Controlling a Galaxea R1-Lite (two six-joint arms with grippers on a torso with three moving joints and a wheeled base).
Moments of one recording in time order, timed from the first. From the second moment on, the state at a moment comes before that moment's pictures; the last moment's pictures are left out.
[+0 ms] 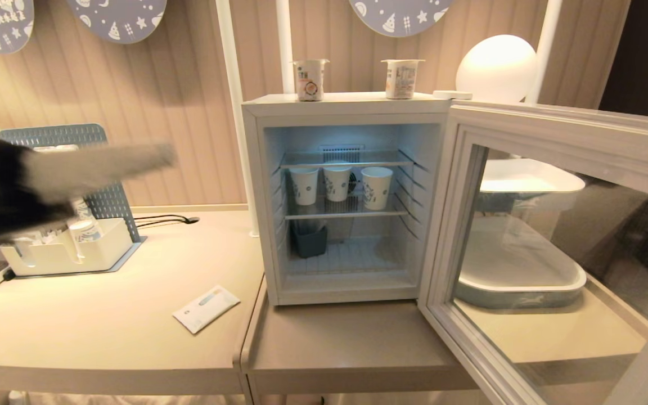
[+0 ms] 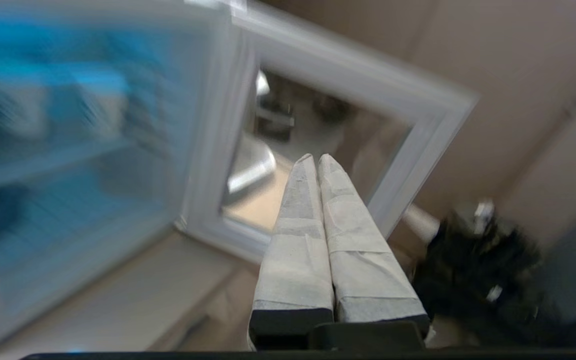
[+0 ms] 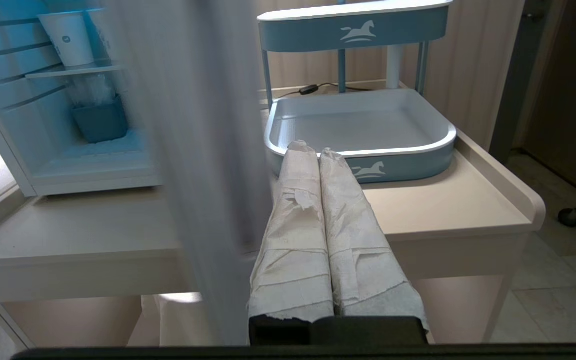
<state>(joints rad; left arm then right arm) -0.29 1.08 -0.90 -0.34 -0.70 -0.48 0.00 0.00 0.00 -0.07 0.00 0.03</state>
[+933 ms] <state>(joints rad) 0.00 0.14 -1.10 0.86 -0.05 -0.39 0.00 0.00 0.00 -0.07 0.00 0.03</state>
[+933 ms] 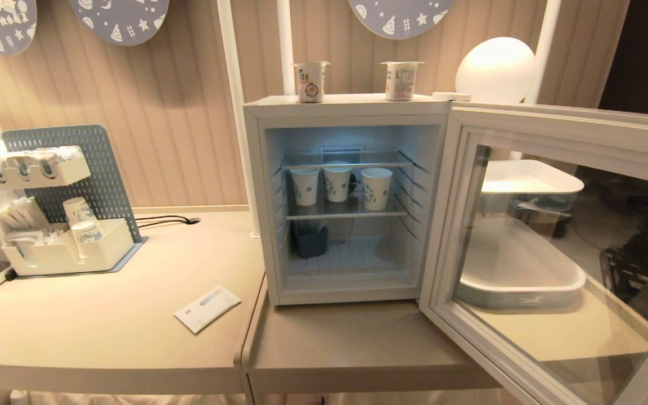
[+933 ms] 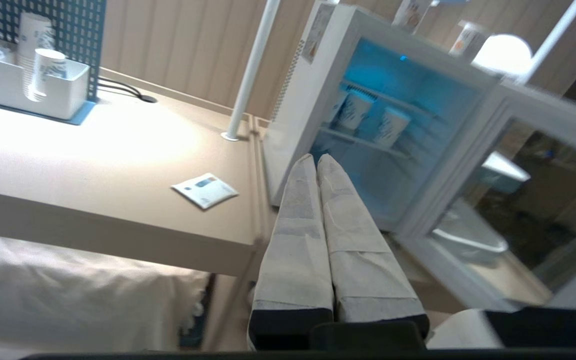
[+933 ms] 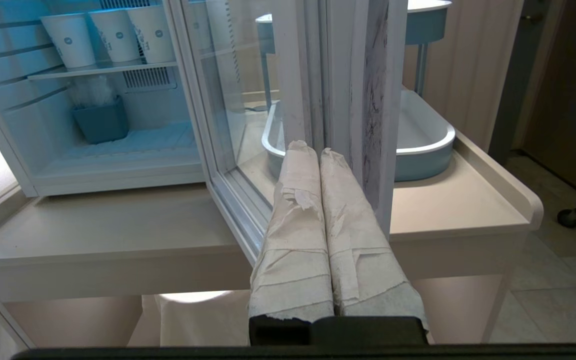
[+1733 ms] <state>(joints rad) 0.00 0.00 -0.01 -0.33 0.01 -0.10 0.00 0.00 0.00 -0.07 0.00 0.03</state>
